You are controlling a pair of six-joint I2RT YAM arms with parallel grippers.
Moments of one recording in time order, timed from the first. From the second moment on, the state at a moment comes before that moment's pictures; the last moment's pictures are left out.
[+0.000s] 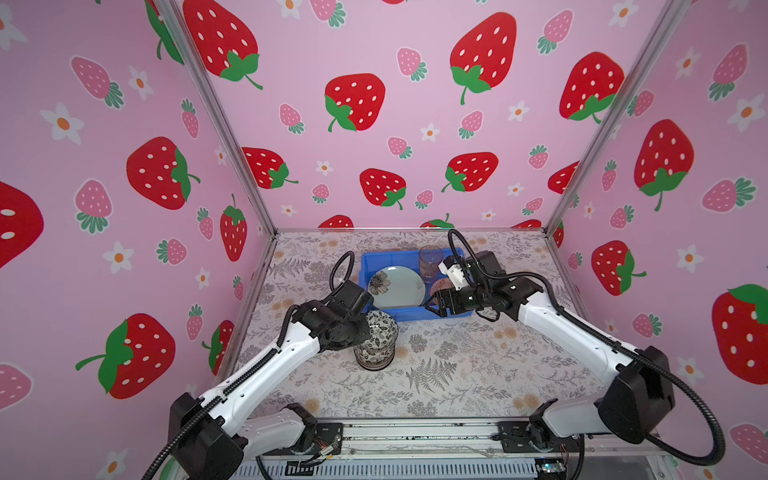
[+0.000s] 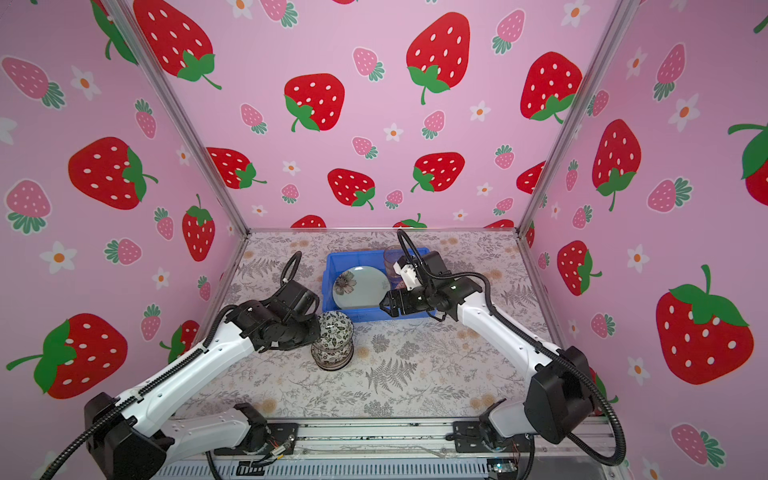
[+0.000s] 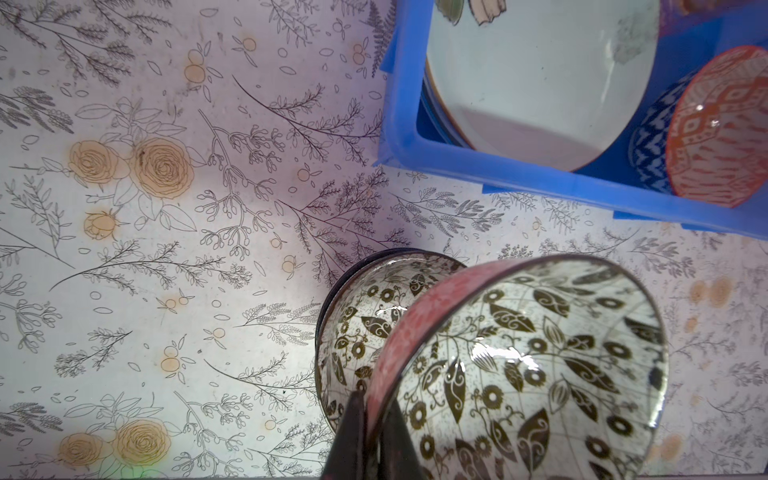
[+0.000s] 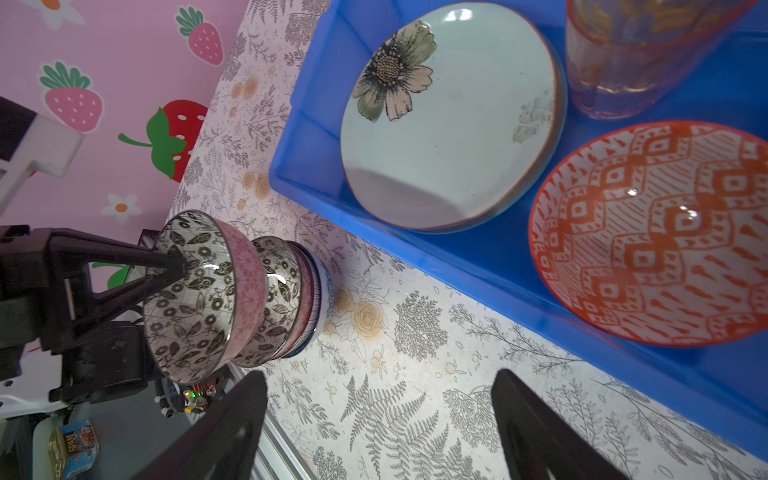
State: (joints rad) left arm -0.60 1.18 1.04 -1.03 -0.07 -0.84; right arm 0.71 1.43 1.20 -0.62 -0.39 0.29
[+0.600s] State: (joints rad) left arm -0.66 1.33 1.17 -0.97 -0.07 -0.86; right arm 0.91 1.65 1.40 -0.71 -0.22 0.30
